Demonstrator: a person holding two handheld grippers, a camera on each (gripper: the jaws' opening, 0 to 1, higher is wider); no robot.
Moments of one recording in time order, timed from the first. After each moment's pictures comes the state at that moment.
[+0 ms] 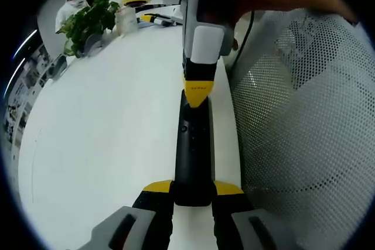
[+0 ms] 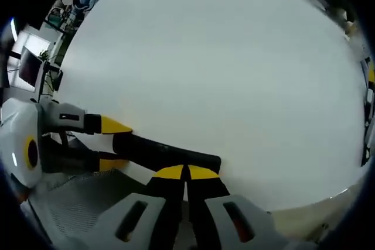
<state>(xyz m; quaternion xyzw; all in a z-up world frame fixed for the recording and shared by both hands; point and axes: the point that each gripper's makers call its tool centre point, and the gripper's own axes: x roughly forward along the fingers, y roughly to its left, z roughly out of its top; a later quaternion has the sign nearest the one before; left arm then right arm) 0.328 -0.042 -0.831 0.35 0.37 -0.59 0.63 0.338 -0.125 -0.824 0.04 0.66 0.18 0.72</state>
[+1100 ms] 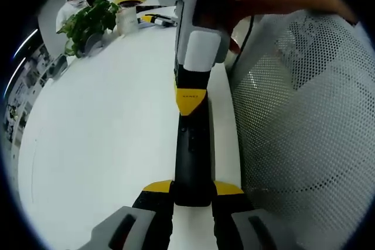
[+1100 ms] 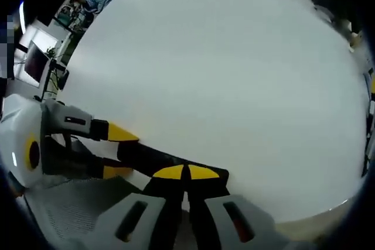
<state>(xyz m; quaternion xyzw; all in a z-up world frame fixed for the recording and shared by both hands) 0.328 -0.042 -0.831 0.34 0.37 -0.59 0.63 0.349 -0.112 -0.825 0.02 0.63 0.21 0.75</state>
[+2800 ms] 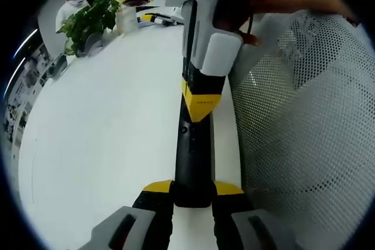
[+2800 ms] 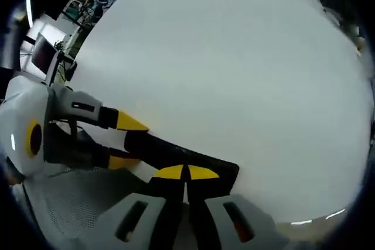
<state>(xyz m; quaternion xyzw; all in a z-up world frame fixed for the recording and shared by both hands) 0.328 -0.043 -0.831 0.35 0.38 -0.58 0.63 0.335 -0.103 -0.824 0.01 0.63 0.25 0.74</state>
